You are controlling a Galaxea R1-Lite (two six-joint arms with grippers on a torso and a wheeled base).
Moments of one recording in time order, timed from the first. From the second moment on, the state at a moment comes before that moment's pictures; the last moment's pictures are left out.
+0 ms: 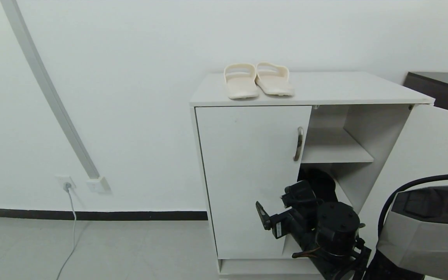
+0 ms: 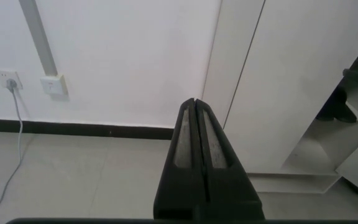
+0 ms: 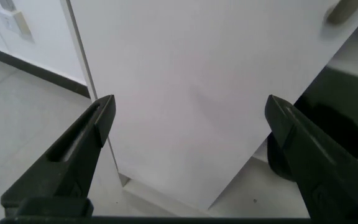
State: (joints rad) left arm 0.00 0.00 0.00 0.00 0.02 -0.09; right arm 0.80 2.17 -0.55 -1.57 -0.41 -0.06
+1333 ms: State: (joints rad) left arm 0.00 0.00 0.00 0.00 0.02 -0.09; right arm 0.79 2.17 -0.55 -1.57 -0.41 -0.07
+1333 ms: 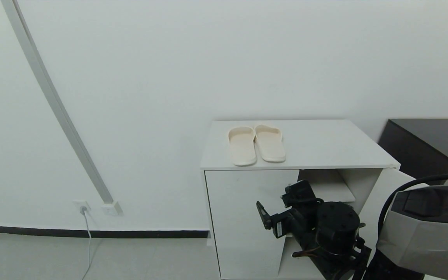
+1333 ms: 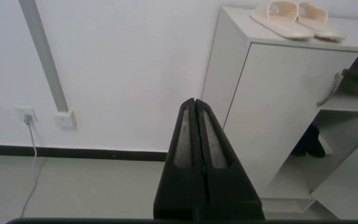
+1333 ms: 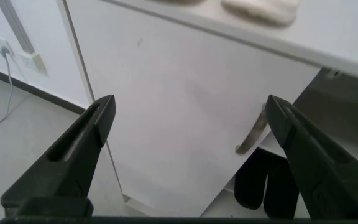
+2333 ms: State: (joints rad) left arm 0.00 0.00 0.00 0.00 0.02 -0.09; right arm 0.78 2.19 -0.66 -1.47 -0.40 -0.09
